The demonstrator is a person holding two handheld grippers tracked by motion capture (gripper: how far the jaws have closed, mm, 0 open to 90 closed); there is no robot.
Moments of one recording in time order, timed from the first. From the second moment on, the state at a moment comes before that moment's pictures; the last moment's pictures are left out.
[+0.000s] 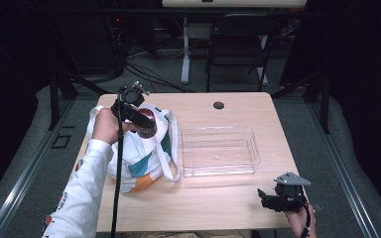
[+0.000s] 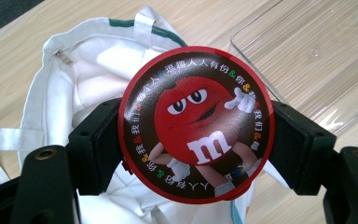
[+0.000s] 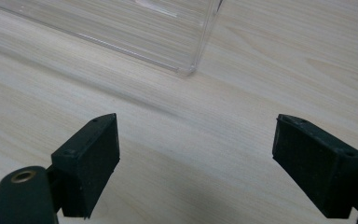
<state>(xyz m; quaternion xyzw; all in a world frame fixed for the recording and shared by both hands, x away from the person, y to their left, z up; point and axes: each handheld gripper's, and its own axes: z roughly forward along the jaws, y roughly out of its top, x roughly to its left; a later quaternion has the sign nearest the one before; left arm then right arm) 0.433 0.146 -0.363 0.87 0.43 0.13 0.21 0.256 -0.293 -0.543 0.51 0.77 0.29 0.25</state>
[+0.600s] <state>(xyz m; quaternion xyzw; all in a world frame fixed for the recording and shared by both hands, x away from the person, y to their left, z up) 0.426 0.111 -0.350 0.89 0.39 0.13 0.21 0.255 -0.293 -0.543 0.51 0.77 0.29 0.26</state>
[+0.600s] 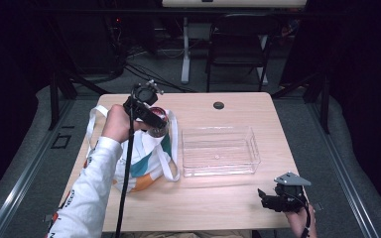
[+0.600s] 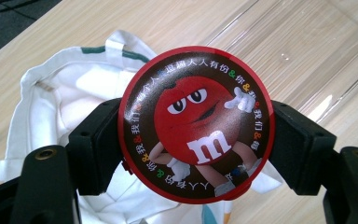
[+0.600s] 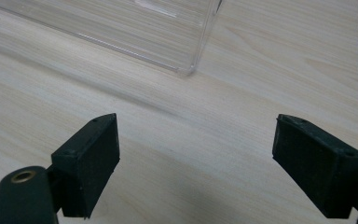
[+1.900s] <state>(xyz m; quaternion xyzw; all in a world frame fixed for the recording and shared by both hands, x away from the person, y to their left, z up) 0.422 0.029 -0.368 0.93 0.31 0.08 0.21 0.255 -0.293 -0.542 0.51 0.77 0.29 0.26</state>
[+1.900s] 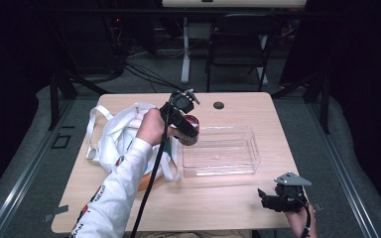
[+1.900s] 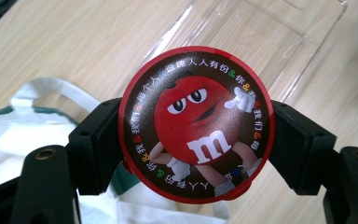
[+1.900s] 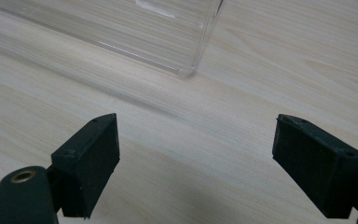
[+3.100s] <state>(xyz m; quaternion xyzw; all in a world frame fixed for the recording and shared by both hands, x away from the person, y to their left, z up) 0.427 0.000 -0.430 0.93 0.30 0.02 0.20 0.255 -0.291 -0.542 0.50 0.77 0.30 0.25</state>
